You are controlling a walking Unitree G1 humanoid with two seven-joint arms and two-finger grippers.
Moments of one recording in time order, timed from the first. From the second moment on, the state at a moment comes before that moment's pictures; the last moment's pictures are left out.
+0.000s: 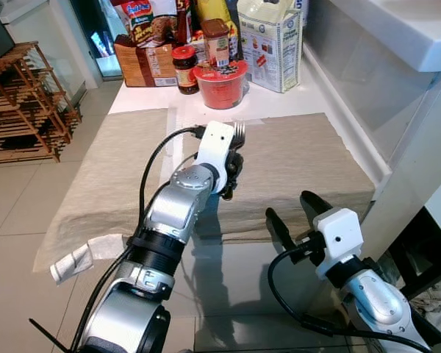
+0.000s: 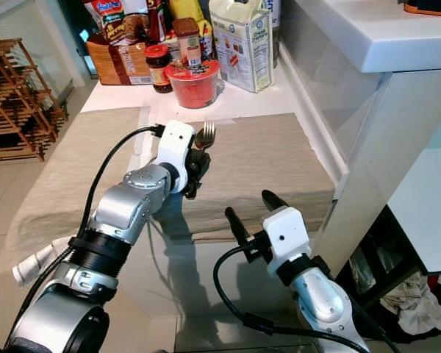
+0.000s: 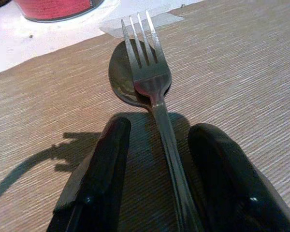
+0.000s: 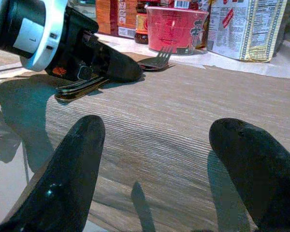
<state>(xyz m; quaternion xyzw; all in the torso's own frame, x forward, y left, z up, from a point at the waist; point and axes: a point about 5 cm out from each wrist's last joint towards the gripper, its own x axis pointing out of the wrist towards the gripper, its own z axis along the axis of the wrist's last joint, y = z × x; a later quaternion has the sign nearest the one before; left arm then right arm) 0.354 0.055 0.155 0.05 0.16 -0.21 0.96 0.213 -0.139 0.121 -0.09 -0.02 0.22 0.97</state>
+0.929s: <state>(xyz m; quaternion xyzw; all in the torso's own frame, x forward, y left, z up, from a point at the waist) 0.360 0.060 0.151 0.04 0.17 -0.21 0.96 0.213 -0.139 0.120 -0.10 -0.01 0.22 0.97</state>
